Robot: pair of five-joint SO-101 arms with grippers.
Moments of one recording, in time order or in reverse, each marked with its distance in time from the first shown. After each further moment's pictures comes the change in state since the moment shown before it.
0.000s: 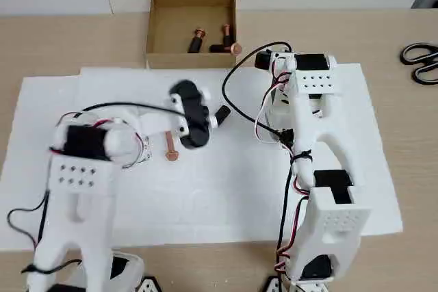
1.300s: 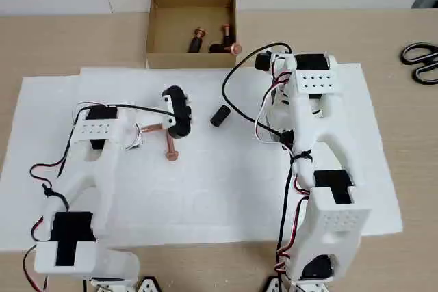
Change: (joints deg) left arm -9.4 30.3 5.8 -30.4 -7.2; right arm 0.0 0.0 0.0 1.1 0.0
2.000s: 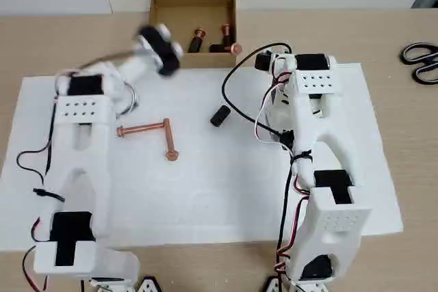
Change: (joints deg) left arm -0.7 0.0 -26.9 18.0 35.2; right arm 0.0 0.0 0.0 0.0 0.0
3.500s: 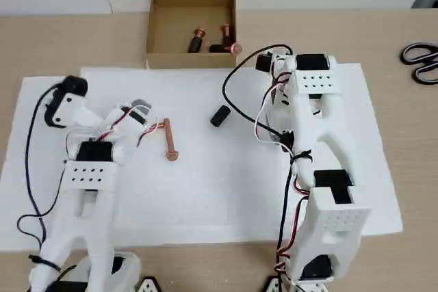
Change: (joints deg) left arm 3.5 -29.2 46.2 -26.1 100.8; right arm 0.0 0.0 0.0 1.2 -1.1
